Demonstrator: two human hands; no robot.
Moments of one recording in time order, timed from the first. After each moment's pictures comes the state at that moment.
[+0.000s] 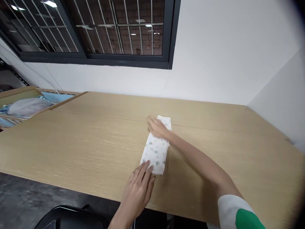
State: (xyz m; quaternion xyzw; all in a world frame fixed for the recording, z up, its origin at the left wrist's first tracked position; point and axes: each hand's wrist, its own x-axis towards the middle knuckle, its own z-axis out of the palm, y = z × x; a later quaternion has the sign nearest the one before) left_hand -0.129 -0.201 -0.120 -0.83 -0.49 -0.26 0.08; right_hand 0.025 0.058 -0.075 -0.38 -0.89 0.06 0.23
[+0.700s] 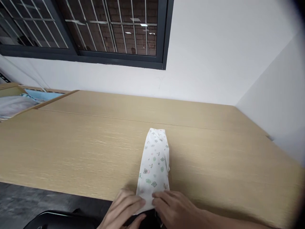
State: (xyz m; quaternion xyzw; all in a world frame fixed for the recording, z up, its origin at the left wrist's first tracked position) left_hand -0.160 -0.255 -0.092 -0.87 -0.33 -0.36 -0.05; right_hand 0.106 -0.235 -0.089 -0.26 -0.94 0.10 0.21
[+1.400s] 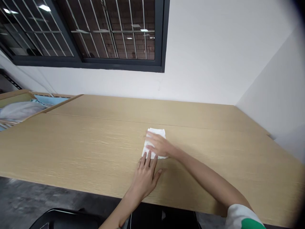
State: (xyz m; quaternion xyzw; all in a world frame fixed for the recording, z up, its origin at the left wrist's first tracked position) left_hand -0.074 -0.171 -0.133 -0.83 -0.51 -0.21 0.08; right_hand 0.082 -0.041 -0.081 -0.29 -0.93 0.09 0.23
